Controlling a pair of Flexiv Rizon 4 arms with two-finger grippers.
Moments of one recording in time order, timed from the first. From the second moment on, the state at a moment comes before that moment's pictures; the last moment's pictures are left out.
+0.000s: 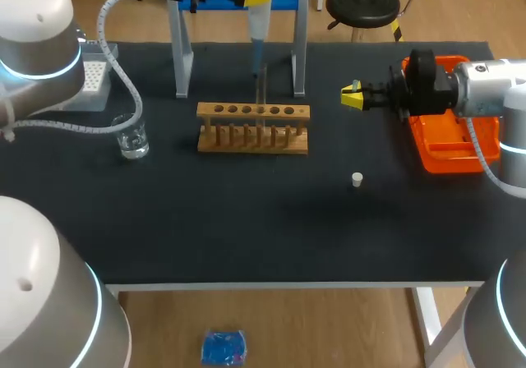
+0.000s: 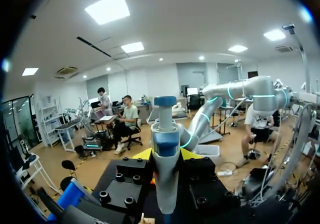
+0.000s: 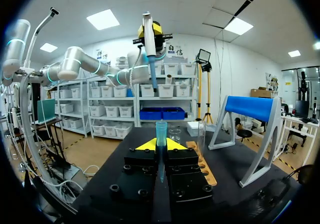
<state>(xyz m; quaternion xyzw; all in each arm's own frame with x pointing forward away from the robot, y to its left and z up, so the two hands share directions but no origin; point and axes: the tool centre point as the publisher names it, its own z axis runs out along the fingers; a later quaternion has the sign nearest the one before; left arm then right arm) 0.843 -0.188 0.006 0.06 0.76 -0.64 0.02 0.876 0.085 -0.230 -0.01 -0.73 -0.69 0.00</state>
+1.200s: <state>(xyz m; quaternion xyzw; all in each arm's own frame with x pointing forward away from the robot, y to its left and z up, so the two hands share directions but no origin) 0.826 -0.198 0.009 0.05 0.76 -0.65 -0.02 0.876 0.085 -0.230 -0.01 -0.73 -0.69 0.00</state>
